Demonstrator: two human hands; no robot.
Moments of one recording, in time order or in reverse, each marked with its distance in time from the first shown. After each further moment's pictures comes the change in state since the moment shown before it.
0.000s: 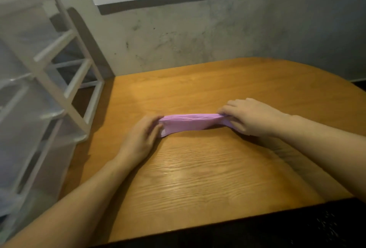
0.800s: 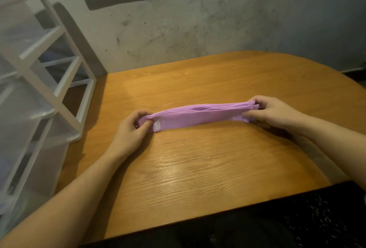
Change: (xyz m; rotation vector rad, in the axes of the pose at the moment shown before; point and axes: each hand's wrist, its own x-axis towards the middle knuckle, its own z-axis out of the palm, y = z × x) left_hand 0.003 0.008 -0.009 -0.359 0.022 -0.206; right_hand -0.053 0.020 0.003 1.019 0.089 0.684
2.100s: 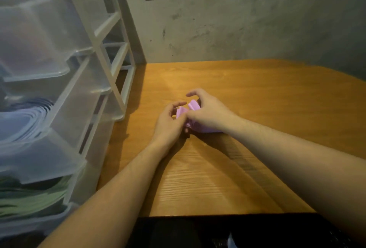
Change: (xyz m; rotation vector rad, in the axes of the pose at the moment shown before) left_hand -0.017 0.006 -0.004 -0.460 0.170 -0.314; right_hand 0.030 -0.153 0.207 -0.289 -0.055 -0.299
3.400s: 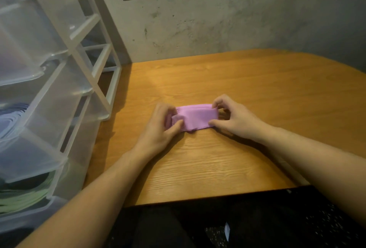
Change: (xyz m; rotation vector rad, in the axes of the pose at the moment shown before) left_hand -0.022 -0.009 -0.005 0.611 -0.189 0.474; right_hand -0.065 0.106 -0.049 0.111 0.020 -0.098
